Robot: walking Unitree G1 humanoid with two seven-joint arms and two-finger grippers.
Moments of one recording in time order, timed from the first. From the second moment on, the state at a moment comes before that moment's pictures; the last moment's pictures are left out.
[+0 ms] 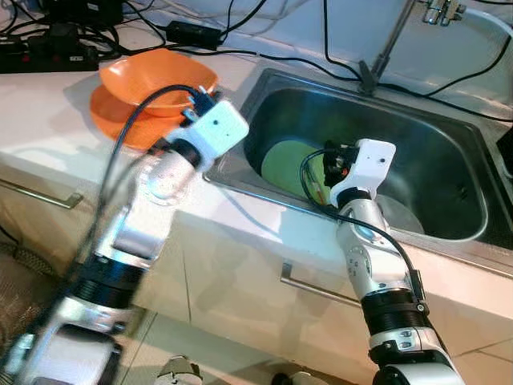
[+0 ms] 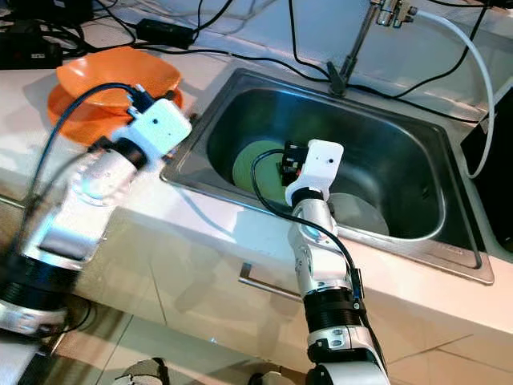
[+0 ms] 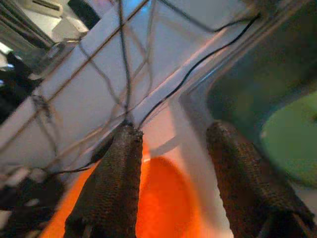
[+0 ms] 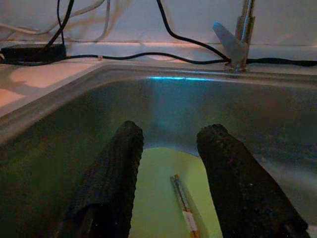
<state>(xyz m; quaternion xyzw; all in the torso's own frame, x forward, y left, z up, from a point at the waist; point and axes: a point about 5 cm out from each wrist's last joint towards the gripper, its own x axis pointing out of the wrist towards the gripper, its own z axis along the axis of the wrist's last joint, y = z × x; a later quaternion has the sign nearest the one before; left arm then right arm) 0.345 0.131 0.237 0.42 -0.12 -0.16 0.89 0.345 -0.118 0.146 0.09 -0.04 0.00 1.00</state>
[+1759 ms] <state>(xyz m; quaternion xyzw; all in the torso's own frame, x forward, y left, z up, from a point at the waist) 0.399 0.181 0.229 0.61 0.06 -0.06 0.79 0.346 -0.115 0.147 0.09 -0.04 0.00 1.00</state>
